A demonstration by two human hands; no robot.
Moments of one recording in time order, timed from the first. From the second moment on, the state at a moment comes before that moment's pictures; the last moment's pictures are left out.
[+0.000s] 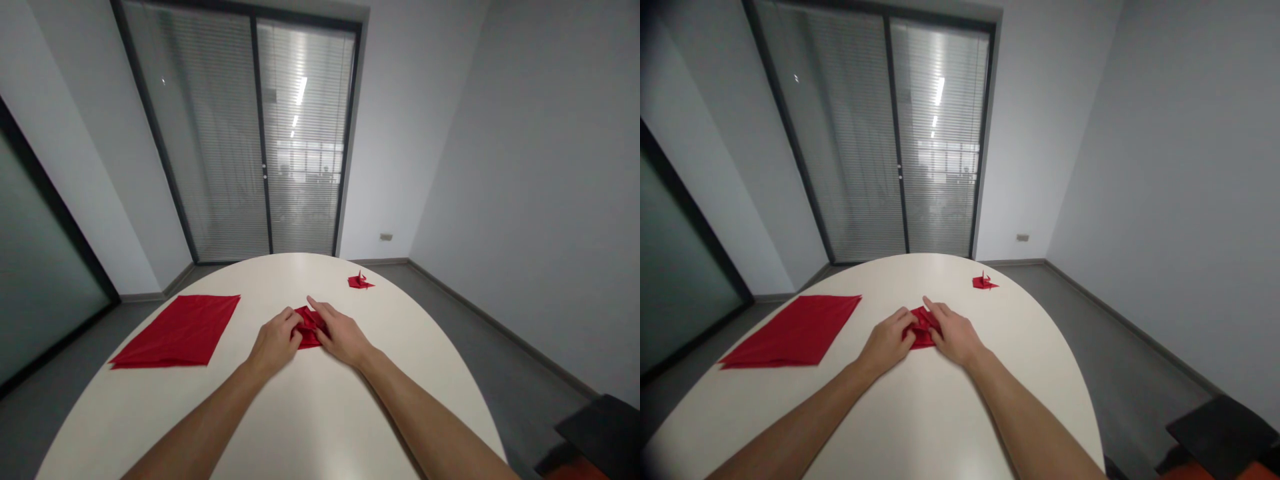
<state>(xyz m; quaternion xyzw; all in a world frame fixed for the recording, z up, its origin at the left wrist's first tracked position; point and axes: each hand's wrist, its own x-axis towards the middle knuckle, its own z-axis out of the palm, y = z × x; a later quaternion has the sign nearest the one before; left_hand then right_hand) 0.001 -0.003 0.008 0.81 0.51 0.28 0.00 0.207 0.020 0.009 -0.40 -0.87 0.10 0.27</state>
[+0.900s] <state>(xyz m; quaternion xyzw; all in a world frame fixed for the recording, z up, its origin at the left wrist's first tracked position) 0.002 -0.003 0.005 0.81 0.52 0.27 -0.01 0.206 0.030 0.002 -0.43 -0.86 0.02 0.27</state>
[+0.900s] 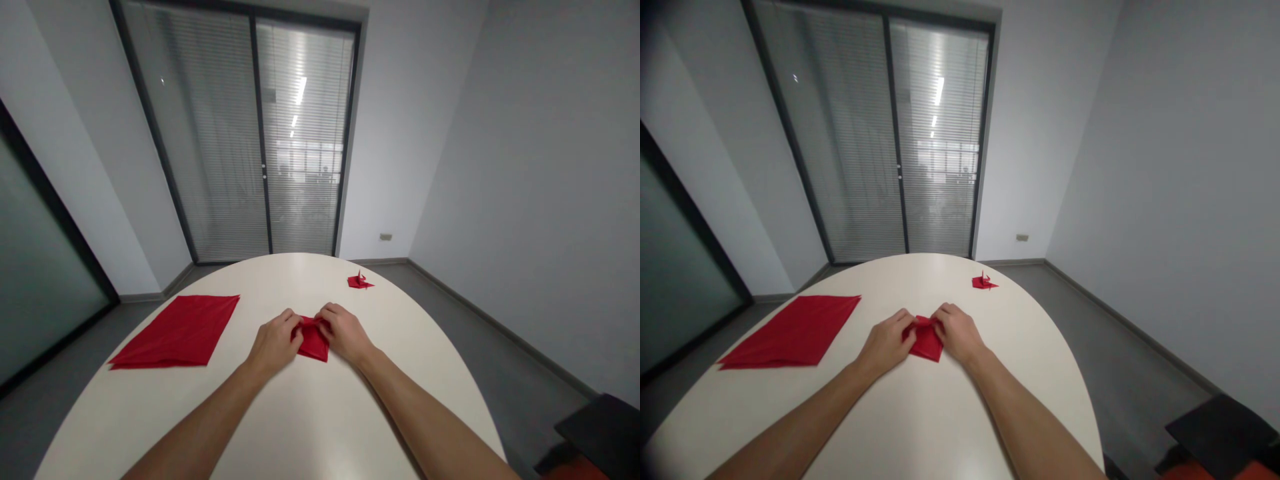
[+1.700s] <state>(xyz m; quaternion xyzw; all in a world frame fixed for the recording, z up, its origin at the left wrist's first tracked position) 0.002 0.004 0.002 0.72 0.61 0.33 0.03 0.203 0.026 0.003 -0.37 -0.86 0.11 0.34</state>
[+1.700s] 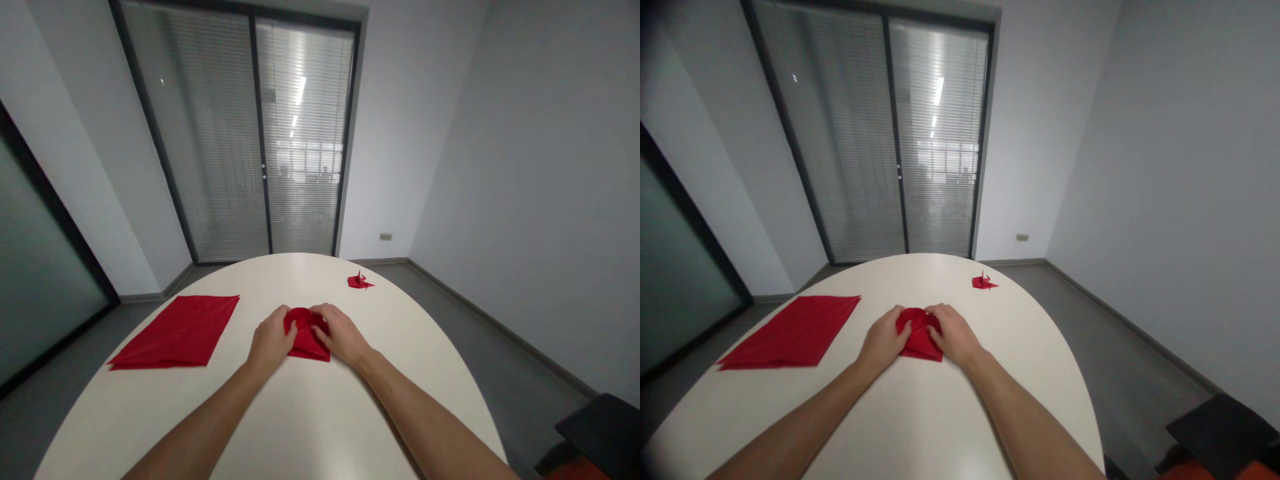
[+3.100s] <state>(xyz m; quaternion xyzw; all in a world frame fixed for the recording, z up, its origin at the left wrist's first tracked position) 0.000 0.001 0.002 0.76 0.55 0.35 0.03 0.208 0.020 0.010 -0.30 -0.87 0.25 0.31</state>
